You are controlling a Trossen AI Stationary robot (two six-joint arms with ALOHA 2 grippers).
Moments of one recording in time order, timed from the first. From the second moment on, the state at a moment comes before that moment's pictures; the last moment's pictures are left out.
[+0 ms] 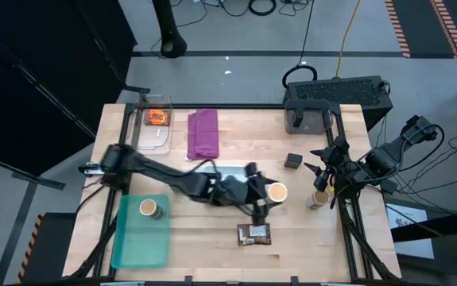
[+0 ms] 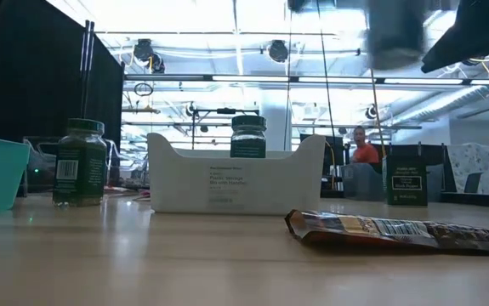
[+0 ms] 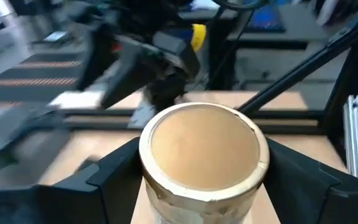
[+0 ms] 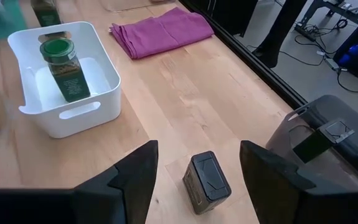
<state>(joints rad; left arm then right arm) -0.27 1.99 1.66 0.06 -0.36 -0.03 0.62 0.75 0.81 -1.15 0.88 0.91</state>
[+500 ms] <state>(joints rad) -0.78 1.73 1.66 -1.03 -1.02 -0.90 0.62 0.75 0.81 -1.04 0.89 0.90</state>
